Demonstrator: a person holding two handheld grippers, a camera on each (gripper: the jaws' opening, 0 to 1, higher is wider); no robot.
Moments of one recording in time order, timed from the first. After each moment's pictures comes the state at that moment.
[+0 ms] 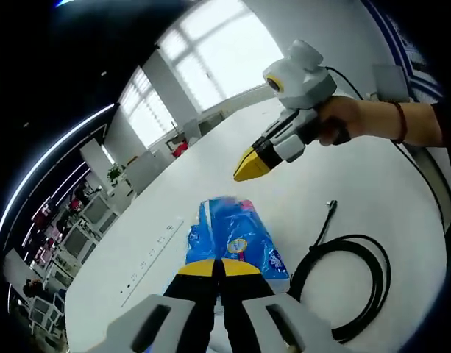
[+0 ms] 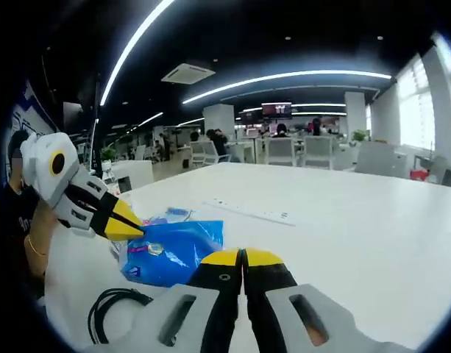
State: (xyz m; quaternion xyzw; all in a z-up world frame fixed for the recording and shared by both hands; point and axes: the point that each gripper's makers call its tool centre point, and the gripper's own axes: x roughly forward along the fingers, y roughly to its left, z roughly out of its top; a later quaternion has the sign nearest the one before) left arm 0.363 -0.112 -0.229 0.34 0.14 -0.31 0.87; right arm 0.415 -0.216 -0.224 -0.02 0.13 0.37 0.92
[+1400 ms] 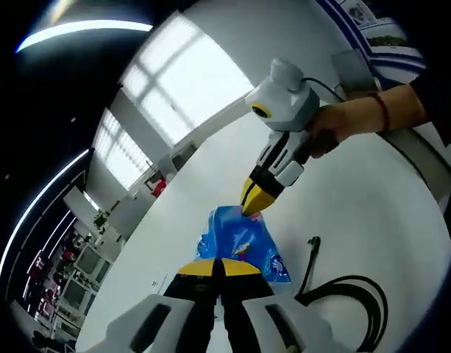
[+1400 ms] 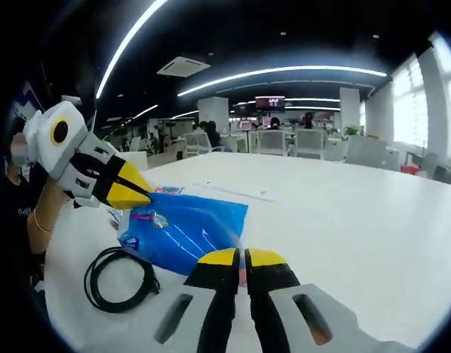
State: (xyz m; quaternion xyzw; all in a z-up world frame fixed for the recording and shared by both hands) left arm 0.353 -0.194 -0.207 0.38 0.04 -0.39 0.83; right arm 0.388 -0.276 -0.245 -0.04 0.15 0.35 0.92
